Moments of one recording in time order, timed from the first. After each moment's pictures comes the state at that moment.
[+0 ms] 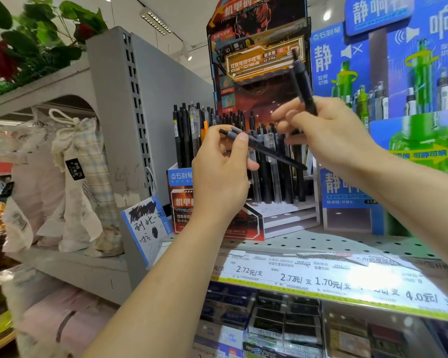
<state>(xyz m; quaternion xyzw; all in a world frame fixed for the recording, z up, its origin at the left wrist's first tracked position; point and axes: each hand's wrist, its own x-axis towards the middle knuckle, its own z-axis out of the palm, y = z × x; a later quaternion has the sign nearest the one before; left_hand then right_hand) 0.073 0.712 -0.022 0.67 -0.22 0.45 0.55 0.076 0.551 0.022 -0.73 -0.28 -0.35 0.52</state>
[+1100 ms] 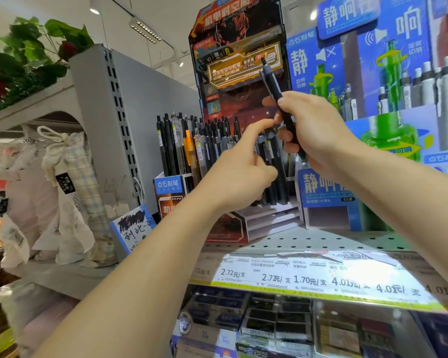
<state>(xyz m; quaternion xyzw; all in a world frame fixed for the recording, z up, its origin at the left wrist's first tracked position) 0.065 0.691 0.004 0.87 -0.29 0.22 0.35 0.084 0.541 0.028 -0.63 -0.28 -0.28 0.67</state>
